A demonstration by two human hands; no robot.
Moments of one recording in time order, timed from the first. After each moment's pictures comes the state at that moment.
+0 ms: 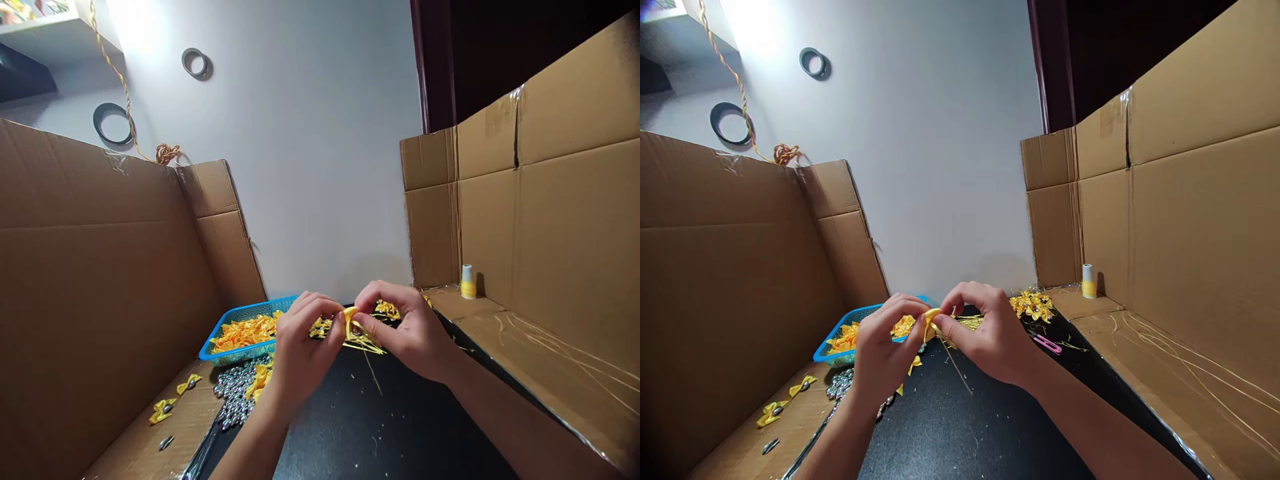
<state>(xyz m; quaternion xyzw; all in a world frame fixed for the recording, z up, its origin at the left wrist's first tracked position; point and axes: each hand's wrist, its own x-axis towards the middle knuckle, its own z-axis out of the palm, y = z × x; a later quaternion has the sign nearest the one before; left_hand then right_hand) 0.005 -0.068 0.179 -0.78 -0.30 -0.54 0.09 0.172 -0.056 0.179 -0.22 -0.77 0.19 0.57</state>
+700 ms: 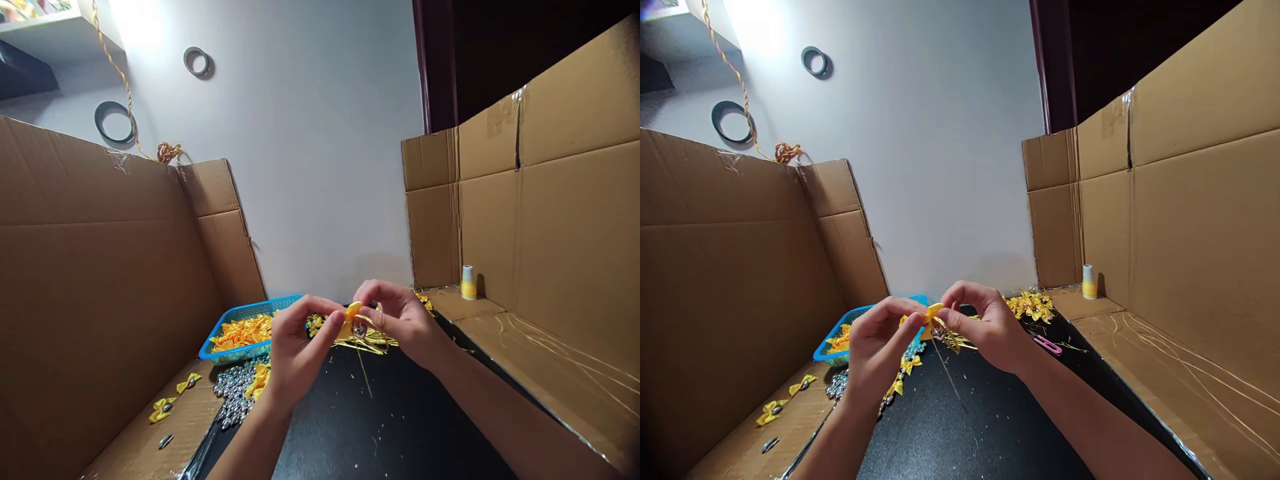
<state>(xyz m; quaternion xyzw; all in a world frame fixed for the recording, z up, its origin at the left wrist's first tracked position) 0.001 -0.066 0.171 -0.73 -0.25 -0.62 -0.12 0.170 -0.038 0.168 -0.10 -0.72 0.40 0.55</state>
